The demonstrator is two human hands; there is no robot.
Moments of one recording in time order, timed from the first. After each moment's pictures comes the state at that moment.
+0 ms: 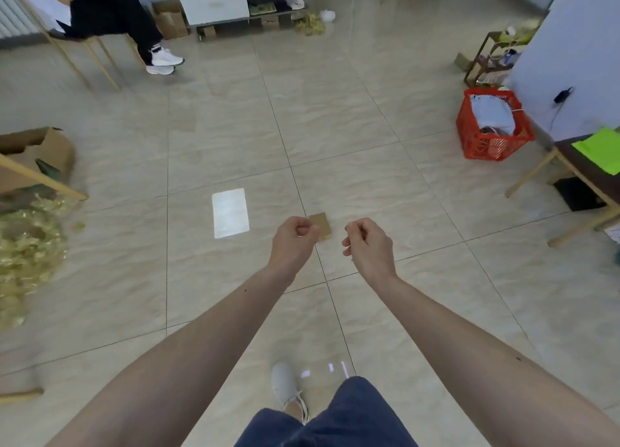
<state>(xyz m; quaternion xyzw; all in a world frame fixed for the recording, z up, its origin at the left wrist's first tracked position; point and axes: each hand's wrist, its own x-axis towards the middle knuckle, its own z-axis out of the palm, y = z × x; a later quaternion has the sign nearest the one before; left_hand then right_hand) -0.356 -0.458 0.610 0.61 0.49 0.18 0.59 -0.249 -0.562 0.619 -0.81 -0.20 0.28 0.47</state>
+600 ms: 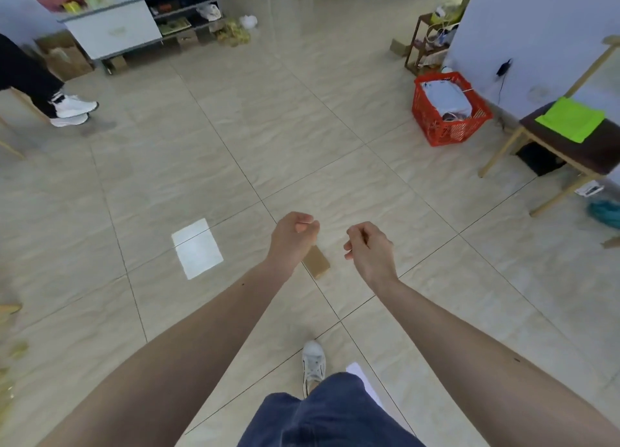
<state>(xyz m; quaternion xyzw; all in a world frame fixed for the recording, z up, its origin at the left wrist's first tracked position) -0.228 -0.209 0.603 0.69 0.40 0.06 0.60 -0.164 -0.351 0.601 -0.83 -0.05 0.23 0.51</state>
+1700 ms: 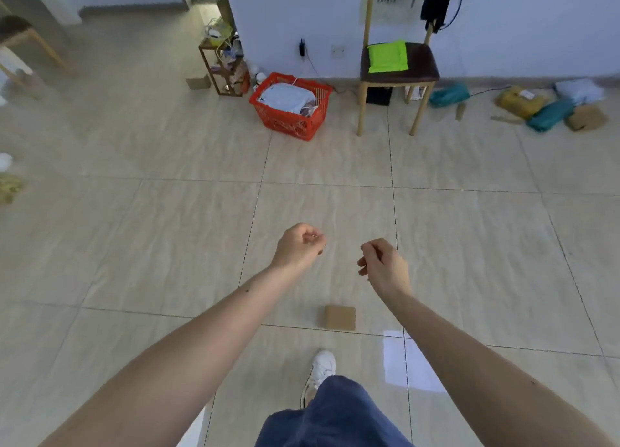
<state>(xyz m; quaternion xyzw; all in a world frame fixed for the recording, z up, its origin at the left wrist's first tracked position) 0.042 0.038 0.587 0.82 0.05 -0.25 0.52 -0.042 -0.117 0.567 -0.76 0.33 0.02 0.56</state>
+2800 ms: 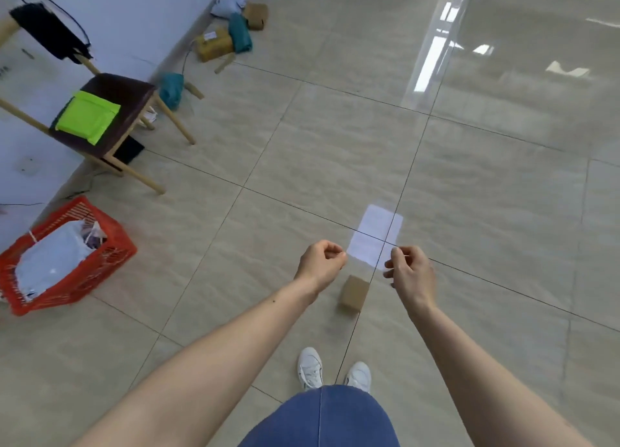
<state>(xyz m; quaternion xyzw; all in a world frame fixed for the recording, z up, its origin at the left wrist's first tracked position) 0.176 -0.049 0.500 0.69 -0.40 -0.57 0.21 0.007 -0.027 0.507 -0.31 0.78 -0.31 0.45</state>
